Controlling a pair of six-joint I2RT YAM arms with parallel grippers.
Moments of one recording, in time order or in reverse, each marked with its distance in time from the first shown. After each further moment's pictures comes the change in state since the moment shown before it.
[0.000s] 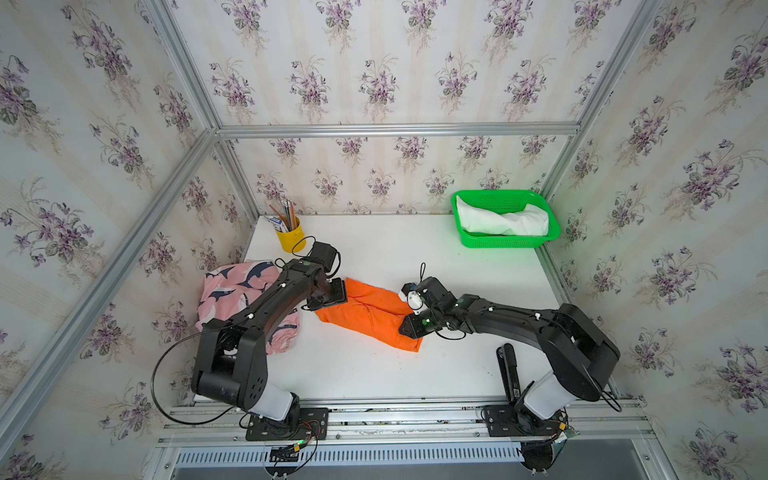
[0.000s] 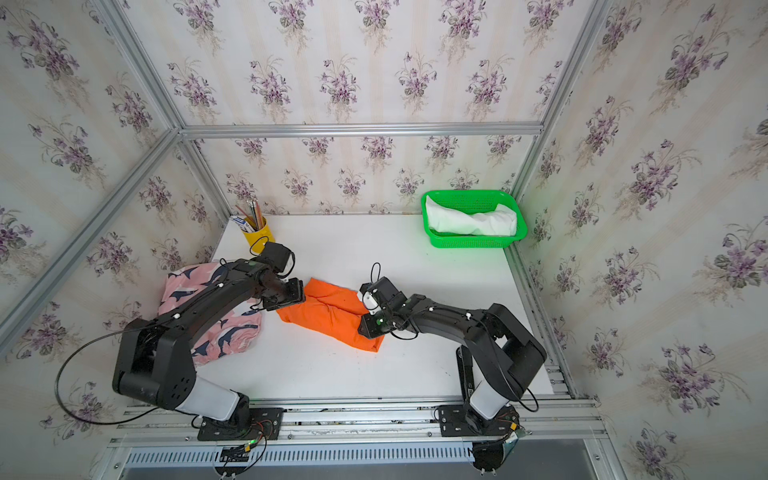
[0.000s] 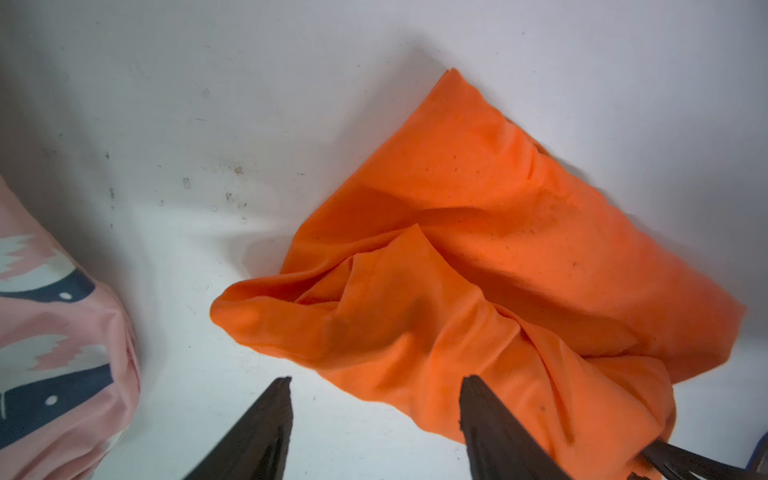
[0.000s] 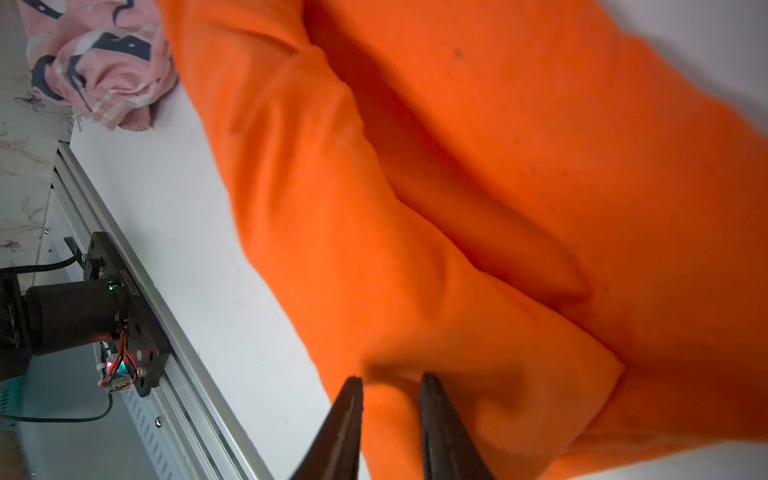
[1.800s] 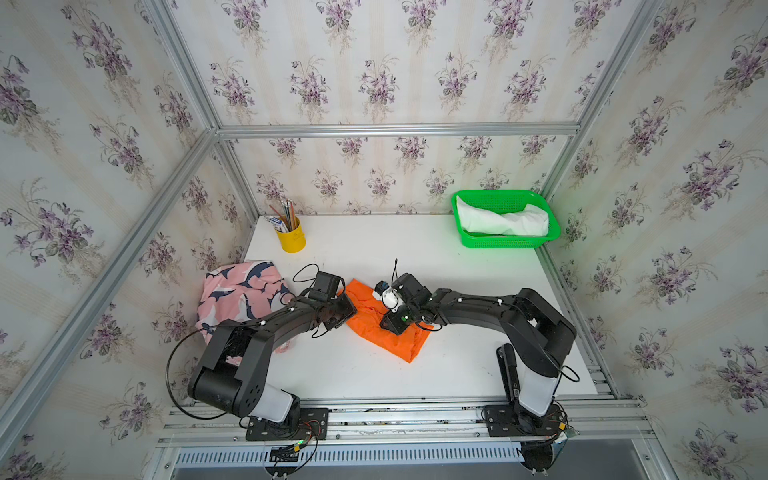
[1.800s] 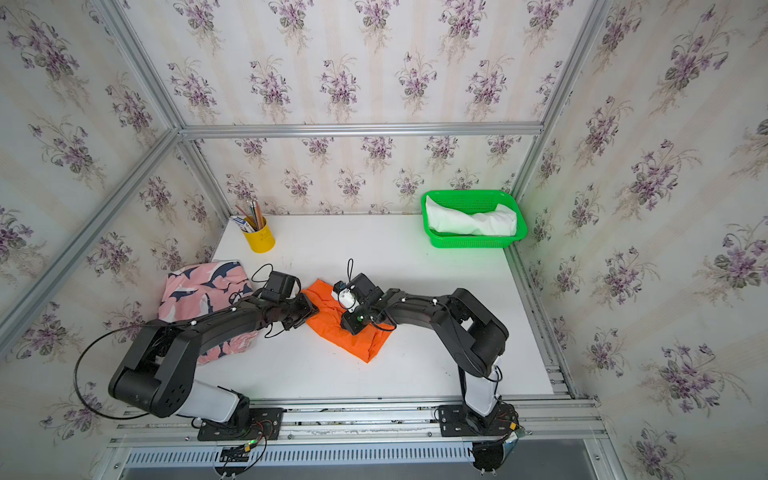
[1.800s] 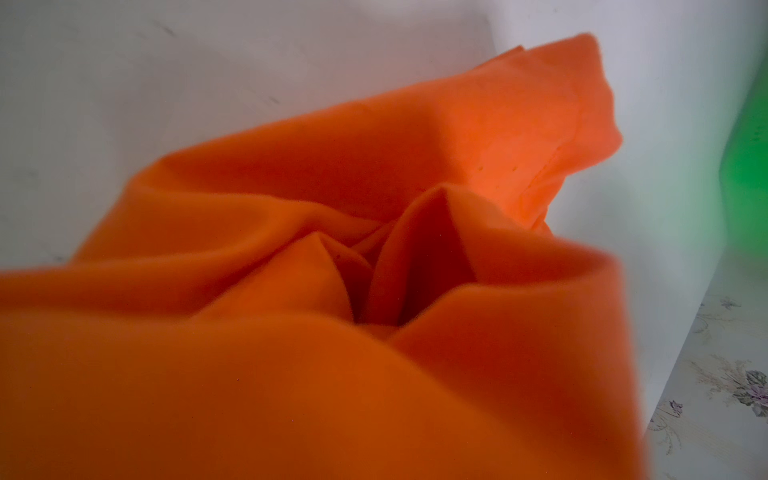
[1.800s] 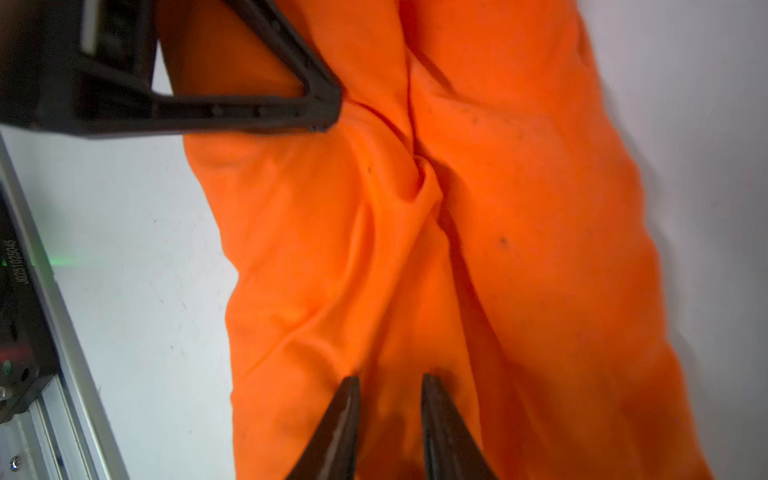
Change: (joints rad) left arm -0.045 0.008 -0.391 0.592 0.131 -0.403; right arm 0.064 0.177 0.118 0.047 0.113 -0.206
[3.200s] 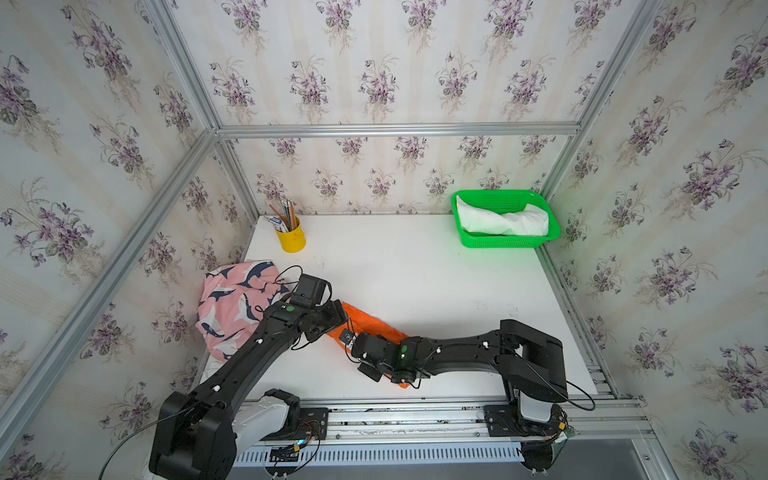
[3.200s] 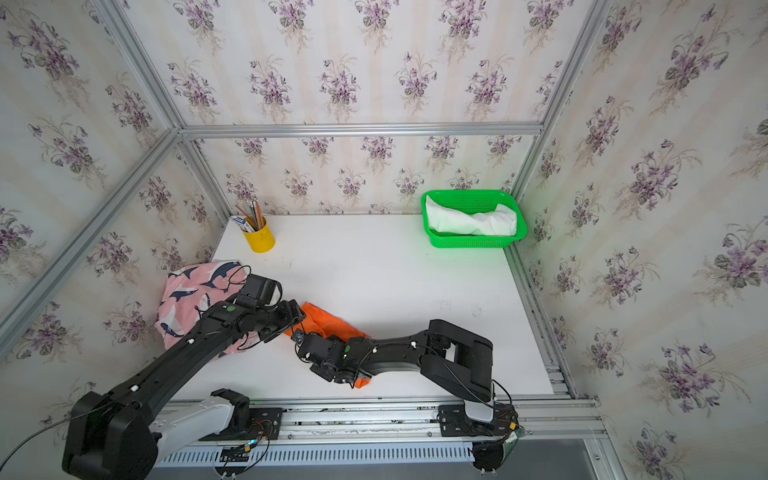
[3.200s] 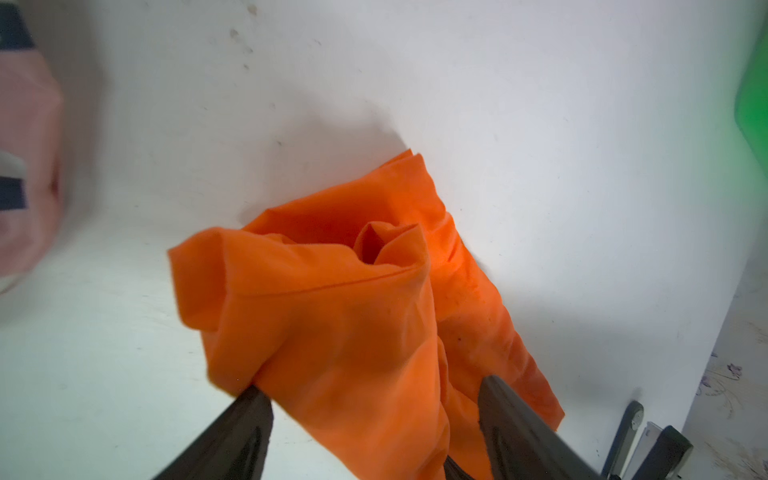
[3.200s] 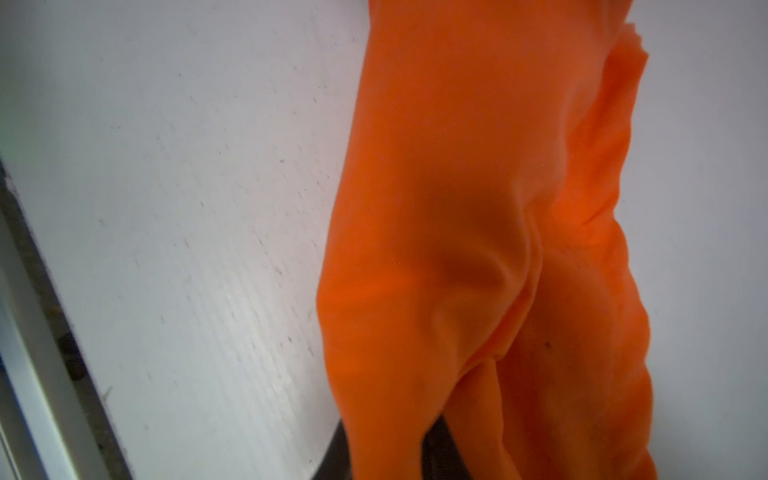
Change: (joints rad) left arm 0.010 -0.394 0.072 -0.490 -0.099 0.131; right arm 0.386 0.084 0.013 0.092 0.352 0.024
